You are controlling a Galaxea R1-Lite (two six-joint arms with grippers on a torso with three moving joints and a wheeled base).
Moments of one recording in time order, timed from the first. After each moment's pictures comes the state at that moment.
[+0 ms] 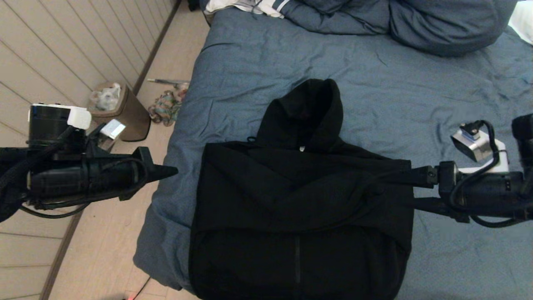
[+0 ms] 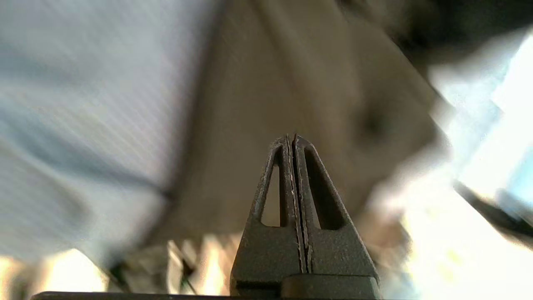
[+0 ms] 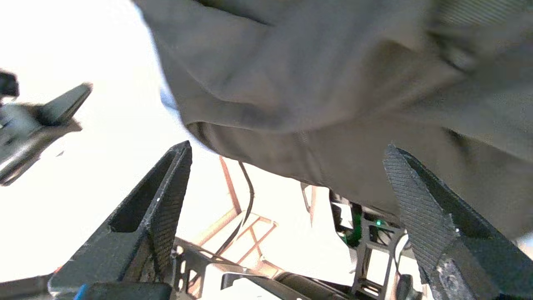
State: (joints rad) left arm -0.21 1.56 -0.89 -0.19 -0.48 -0.63; right arm 0.04 1.36 -0.87 0.11 0.59 0.51
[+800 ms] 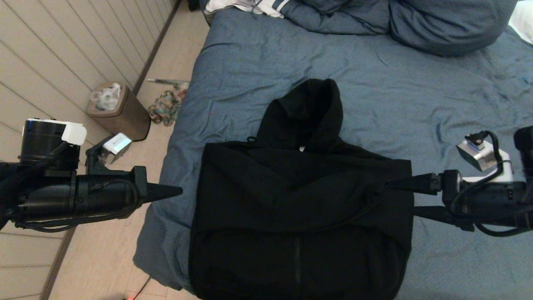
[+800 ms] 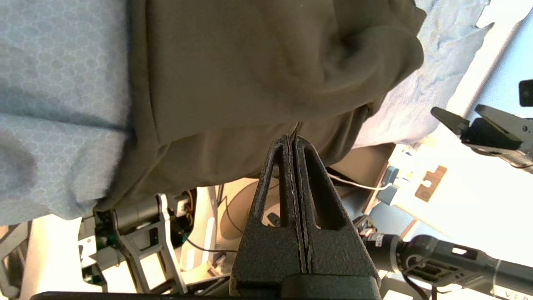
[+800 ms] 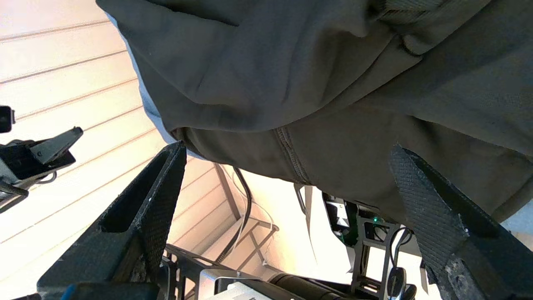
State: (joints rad) left arm -0.21 1.52 -0.81 -0.15 -0.63 -0.53; right arm 0.00 1.36 -0.82 0.08 0.59 0.51
